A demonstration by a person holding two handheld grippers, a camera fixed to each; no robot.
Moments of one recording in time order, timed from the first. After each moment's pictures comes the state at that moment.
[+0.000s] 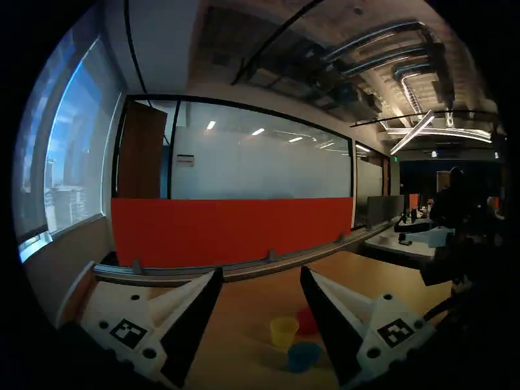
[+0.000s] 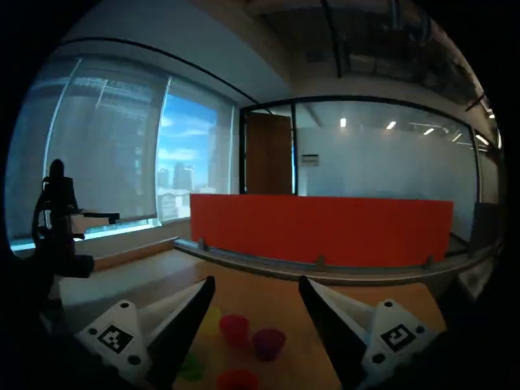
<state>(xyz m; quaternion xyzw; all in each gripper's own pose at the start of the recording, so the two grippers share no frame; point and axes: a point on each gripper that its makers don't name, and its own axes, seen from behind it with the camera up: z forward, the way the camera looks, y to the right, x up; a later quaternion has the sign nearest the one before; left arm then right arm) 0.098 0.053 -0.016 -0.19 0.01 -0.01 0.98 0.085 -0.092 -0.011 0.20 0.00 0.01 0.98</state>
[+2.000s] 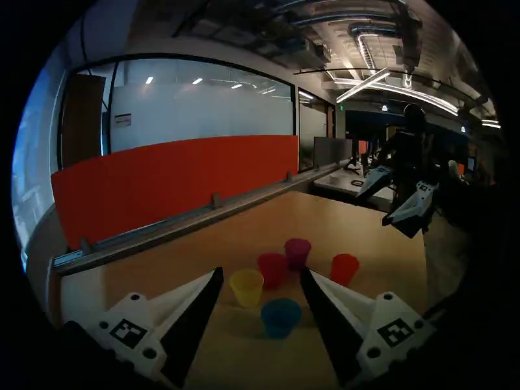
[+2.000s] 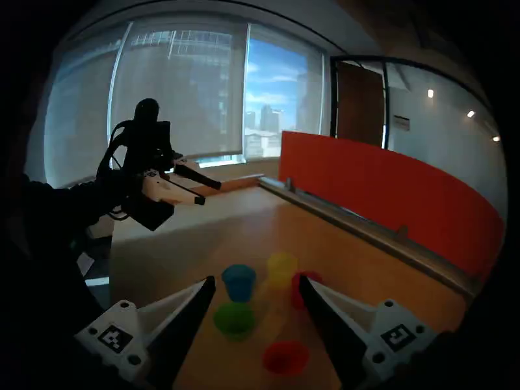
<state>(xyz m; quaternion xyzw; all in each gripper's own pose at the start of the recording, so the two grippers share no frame) -0.010 0.107 0.006 -0.34 -0.13 0.07 0.93 -0.001 -0.178 -0.039 0.41 -0.14 -0.10 0.90</state>
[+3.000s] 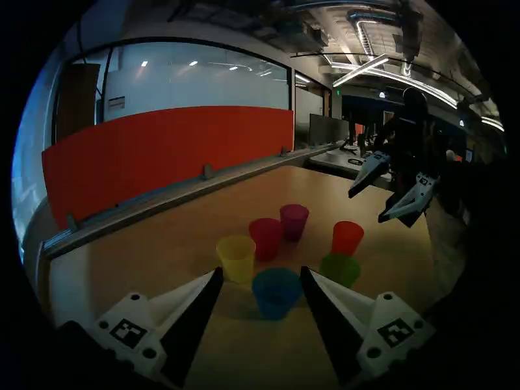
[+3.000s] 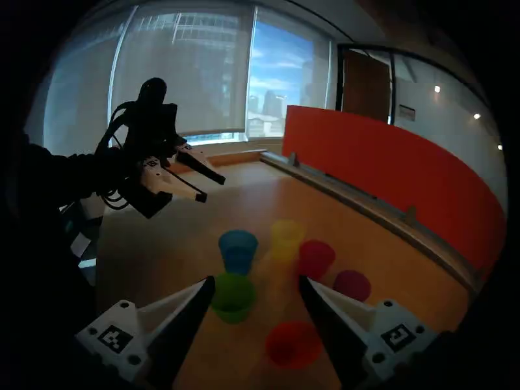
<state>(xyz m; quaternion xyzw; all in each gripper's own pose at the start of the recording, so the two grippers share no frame) -0.090 0.120 0.005 -0.35 -0.17 0.08 0.92 -0.077 -0.184 -0.033 0.40 -0.17 -0.13 0.89</state>
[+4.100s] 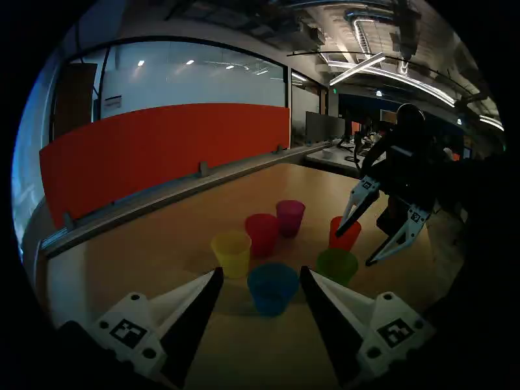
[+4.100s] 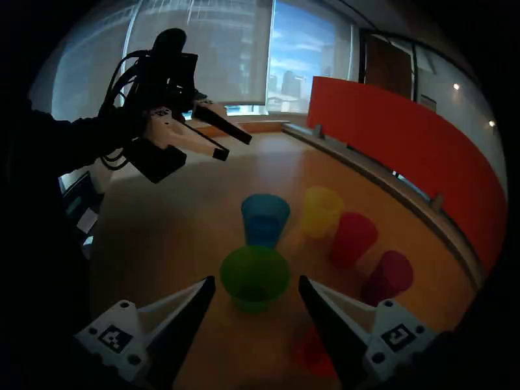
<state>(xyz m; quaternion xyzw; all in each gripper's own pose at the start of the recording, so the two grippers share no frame) -0.100 0.122 0.001 -0.36 -0.17 0.08 0.91 -0.152 -0.224 -0.037 0.44 -0.22 -0.17 0.86</state>
